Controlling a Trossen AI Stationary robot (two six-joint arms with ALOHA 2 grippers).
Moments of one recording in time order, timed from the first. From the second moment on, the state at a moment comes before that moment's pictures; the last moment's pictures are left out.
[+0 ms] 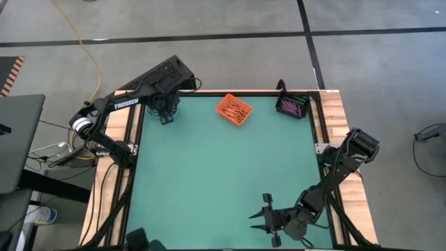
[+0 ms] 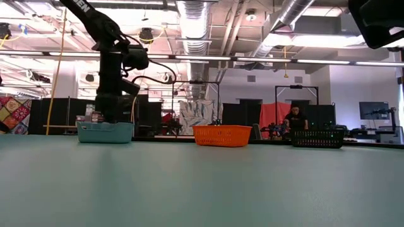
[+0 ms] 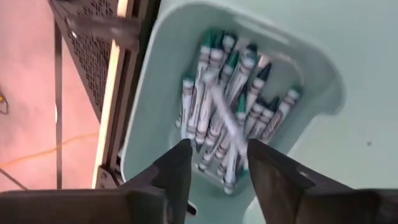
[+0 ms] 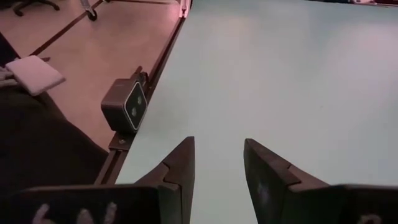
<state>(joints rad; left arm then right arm) 0.84 1.51 0.98 -0.71 -0.36 0.50 0.86 1.72 0.87 0.29 0.63 0.39</state>
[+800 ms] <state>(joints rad) 0.57 0.95 0.95 -0.75 0.02 0.30 0.83 1.23 0.80 -0.15 0.77 0.14</state>
